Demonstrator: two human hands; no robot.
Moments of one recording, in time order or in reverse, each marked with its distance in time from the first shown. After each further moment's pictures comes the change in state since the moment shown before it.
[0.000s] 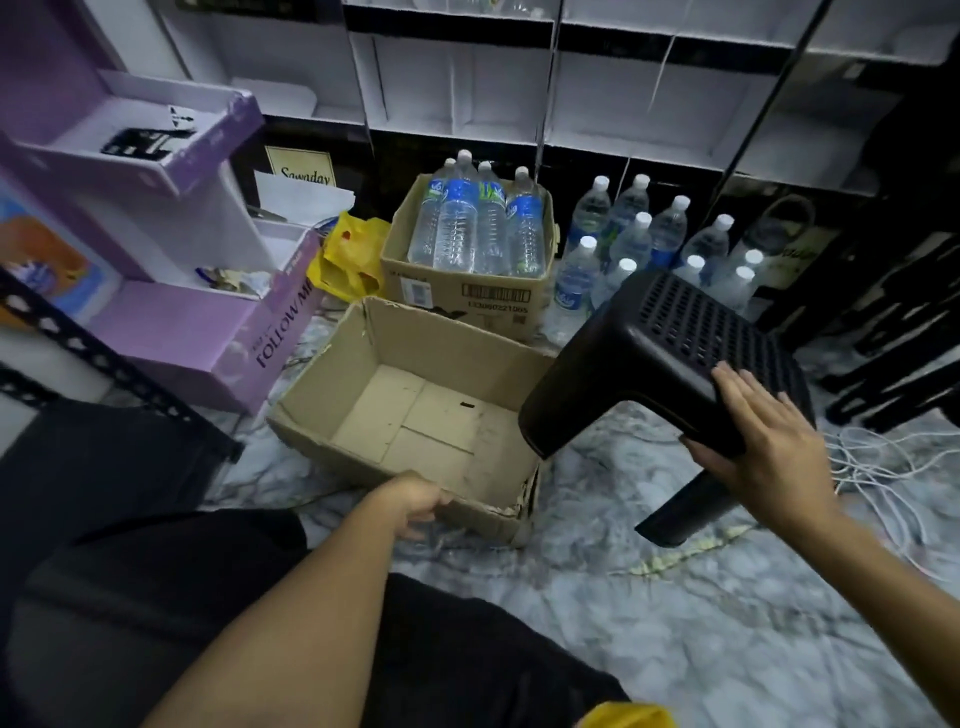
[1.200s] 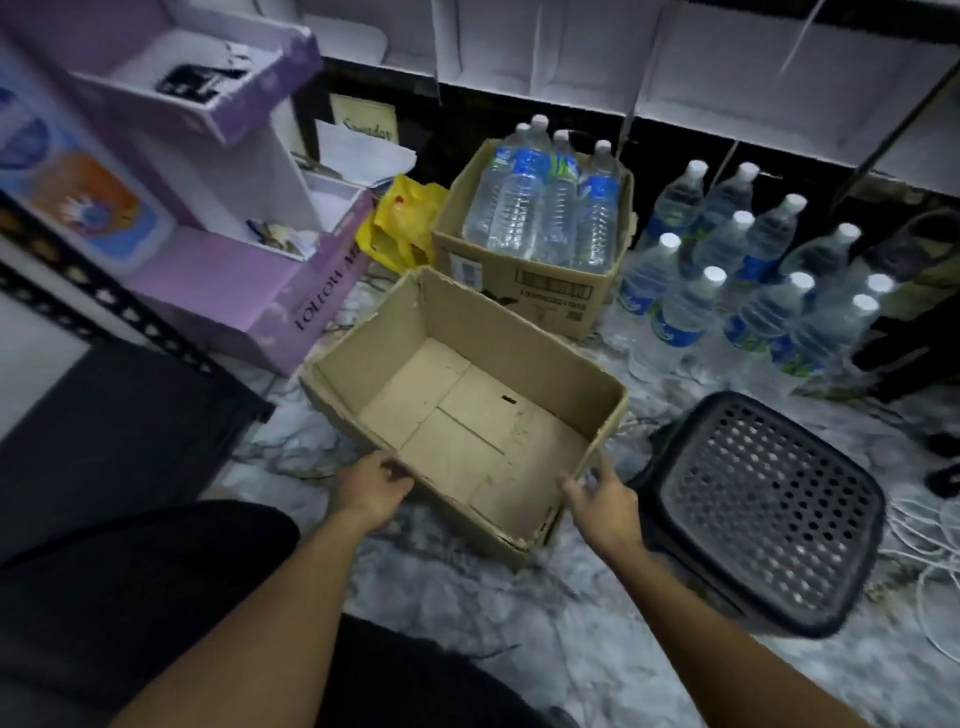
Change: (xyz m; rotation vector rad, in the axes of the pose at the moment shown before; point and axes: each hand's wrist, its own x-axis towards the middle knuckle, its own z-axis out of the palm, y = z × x) left_hand 0.041 -0.031 -0.054 0.202 0.404 0.262; right_hand 0.019 -0.113 0.184 0.637 -0.561 0.621
